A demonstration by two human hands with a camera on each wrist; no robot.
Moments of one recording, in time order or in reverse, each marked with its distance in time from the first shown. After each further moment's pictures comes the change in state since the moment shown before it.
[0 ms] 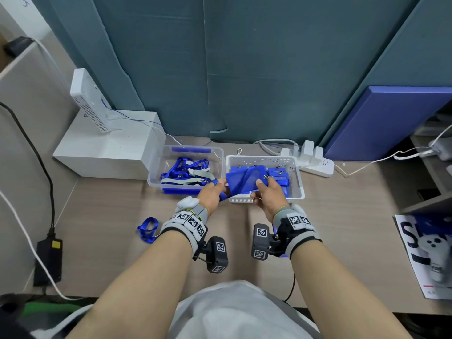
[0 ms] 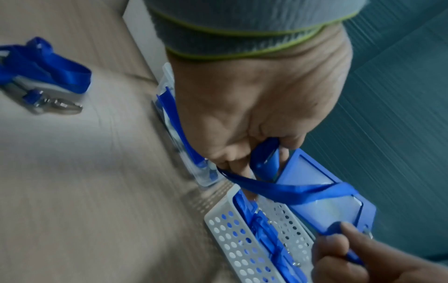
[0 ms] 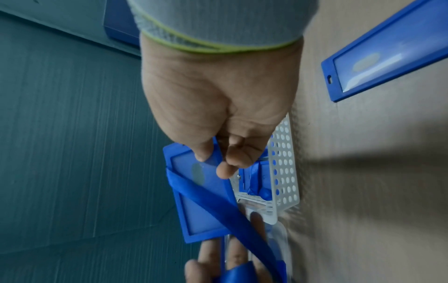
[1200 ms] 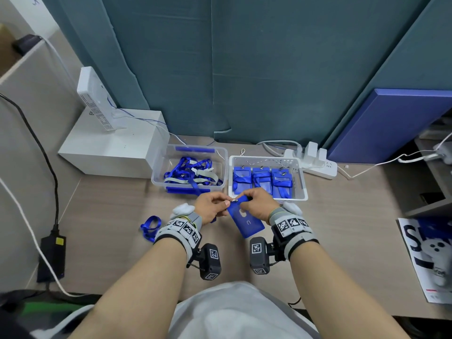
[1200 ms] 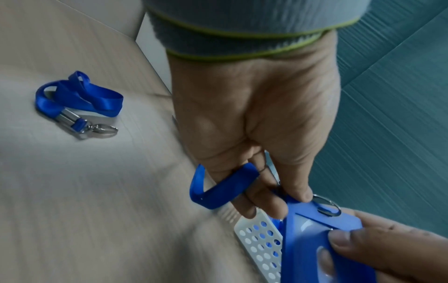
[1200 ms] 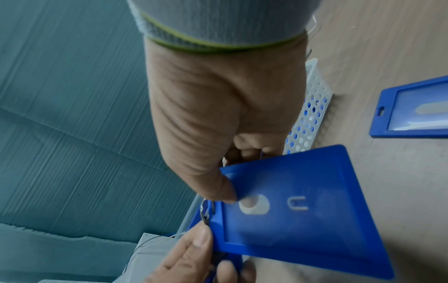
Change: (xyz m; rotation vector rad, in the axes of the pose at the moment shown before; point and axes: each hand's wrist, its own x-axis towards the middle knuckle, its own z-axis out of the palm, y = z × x) left_hand -0.016 -0.029 -0.019 -0.048 -0.153 0.086; right_hand -0.018 -0.001 0.017 -0.797 -0.311 -0.099
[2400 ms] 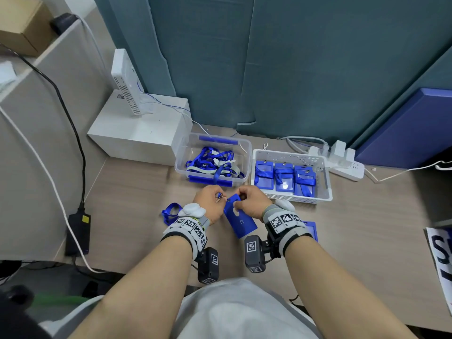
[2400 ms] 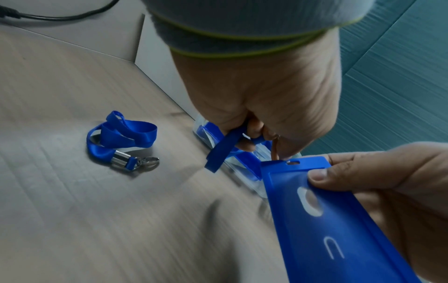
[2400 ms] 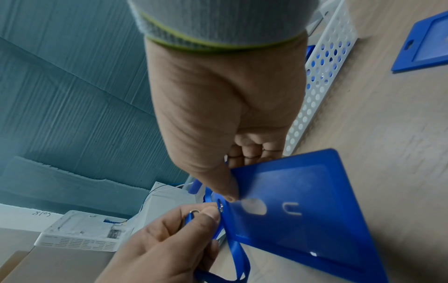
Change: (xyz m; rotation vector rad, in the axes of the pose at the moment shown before) left_hand -0.017 -0.031 -0.050 0.535 0.304 0.115; right_hand 0.022 -0.027 0.071 -0.070 -0.099 -0.079
